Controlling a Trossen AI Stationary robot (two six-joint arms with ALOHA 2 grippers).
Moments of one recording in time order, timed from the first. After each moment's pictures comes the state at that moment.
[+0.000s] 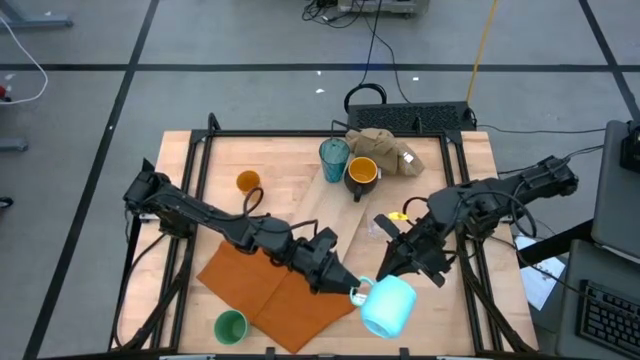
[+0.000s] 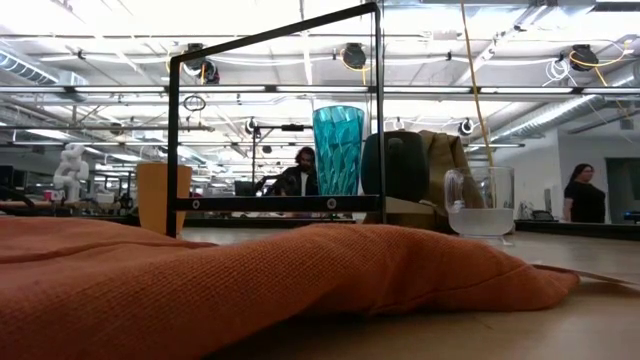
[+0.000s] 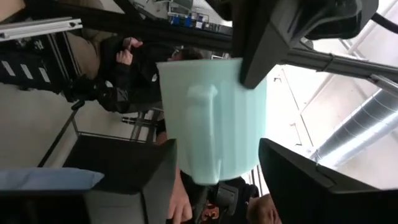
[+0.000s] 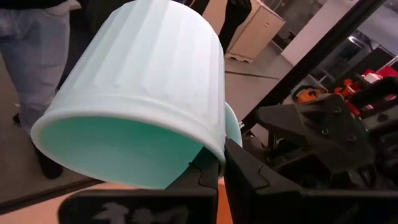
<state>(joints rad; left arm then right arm) -0.34 1.72 1.38 0.44 0.17 -1.76 0.38 1.24 1.32 -0.35 -0.37 -0.64</state>
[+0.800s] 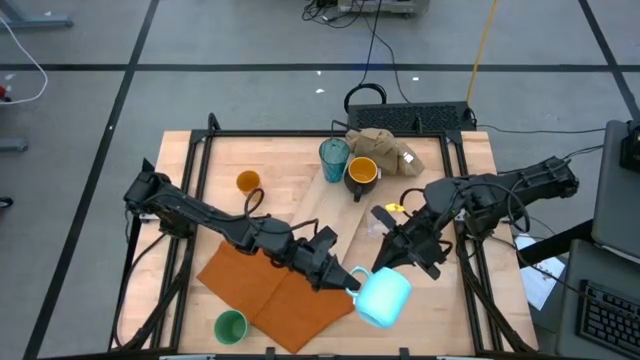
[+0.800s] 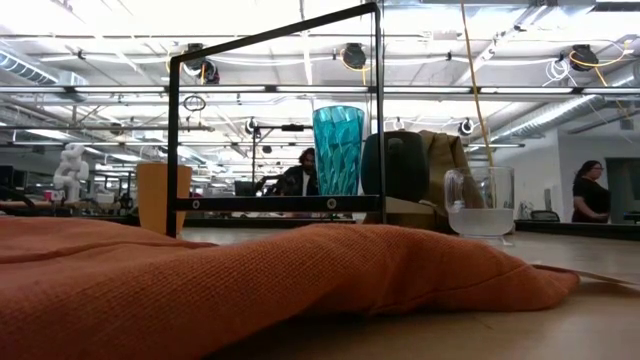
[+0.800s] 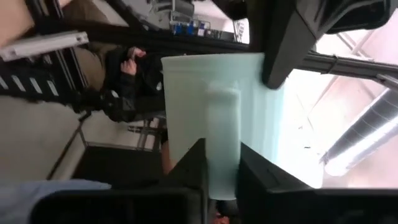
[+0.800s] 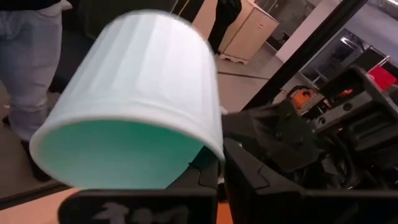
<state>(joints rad) -0.35 1.72 1.38 0.44 0.13 -1.70 0.31 1.25 1.32 -0.33 -0.42 -0.65</state>
